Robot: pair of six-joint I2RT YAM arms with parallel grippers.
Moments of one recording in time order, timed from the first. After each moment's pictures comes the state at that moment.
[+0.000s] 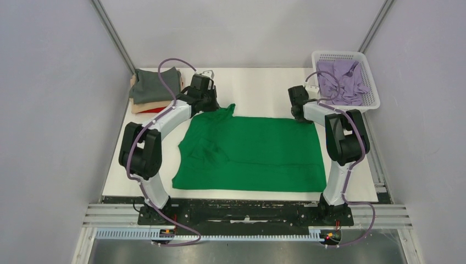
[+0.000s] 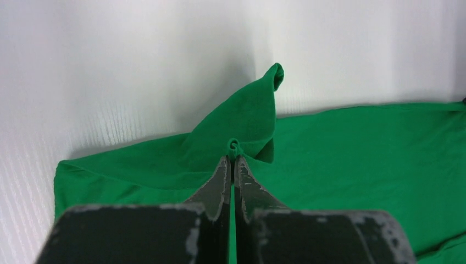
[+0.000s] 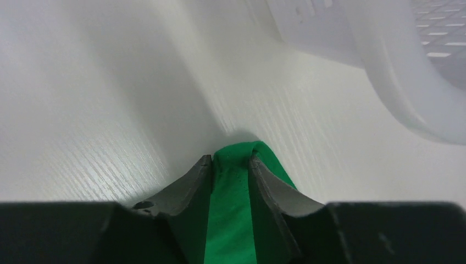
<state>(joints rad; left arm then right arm) -0.38 1.80 1.34 -0.29 0.03 -0.38 0.20 1.96 1.23 -0.34 0.64 0.43</state>
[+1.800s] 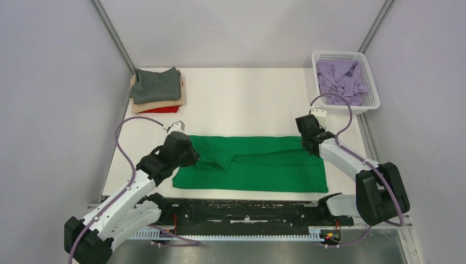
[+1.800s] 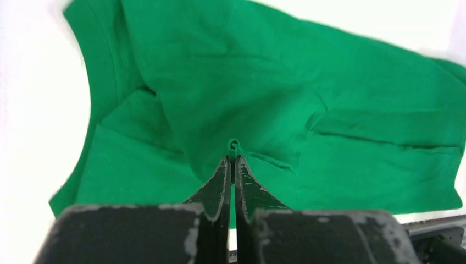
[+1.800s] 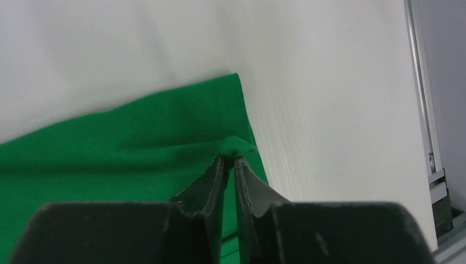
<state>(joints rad) -0.55 0.82 0.63 -0.57 -0.18 -0.73 0.32 1.32 0.70 -0.37 0.63 0.36</state>
